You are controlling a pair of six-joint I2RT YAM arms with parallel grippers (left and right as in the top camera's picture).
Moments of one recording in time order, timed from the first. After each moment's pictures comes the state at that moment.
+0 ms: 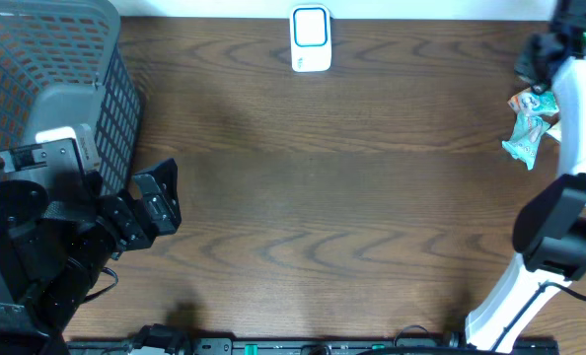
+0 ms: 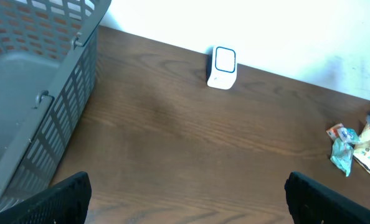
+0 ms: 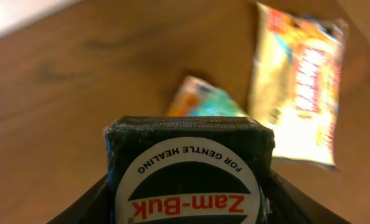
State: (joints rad) left arm -0.14 0.94 1.70 -1.32 0.04 -0.36; right arm -0.25 2.08 2.00 -0.91 0.27 0.22
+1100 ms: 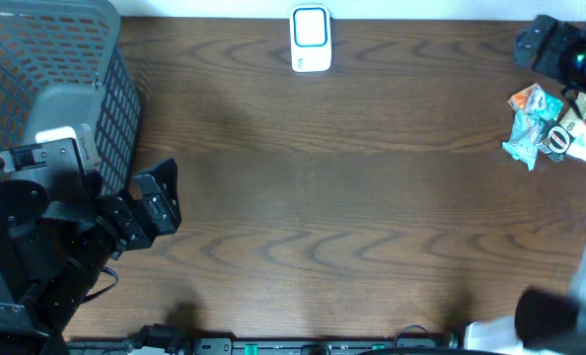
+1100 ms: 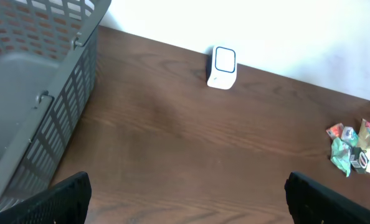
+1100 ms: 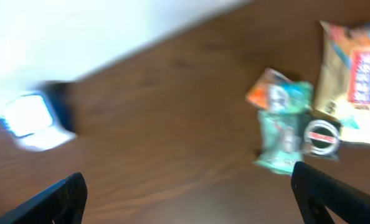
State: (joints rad) left arm -0.14 0.94 1.70 -1.32 0.04 -0.36; right arm -0.23 1.66 1.97 -1.08 -0.16 0.21
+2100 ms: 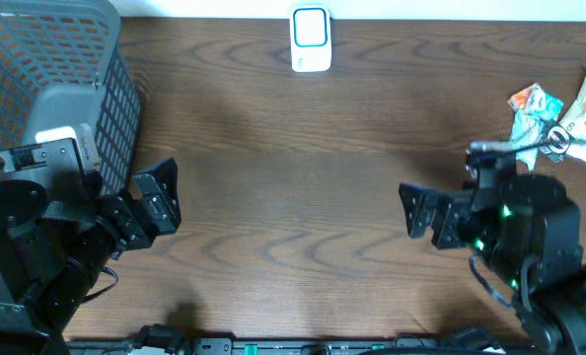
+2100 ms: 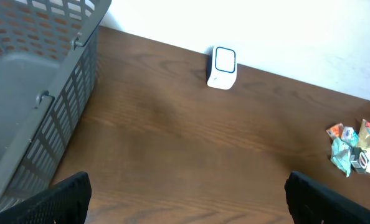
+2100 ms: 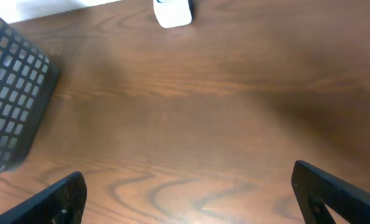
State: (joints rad) left arm -0.14 0.94 1.70 -1.32 0.04 -0.36; right arm 0.37 0.83 1.17 -1.02 -0.03 0.39
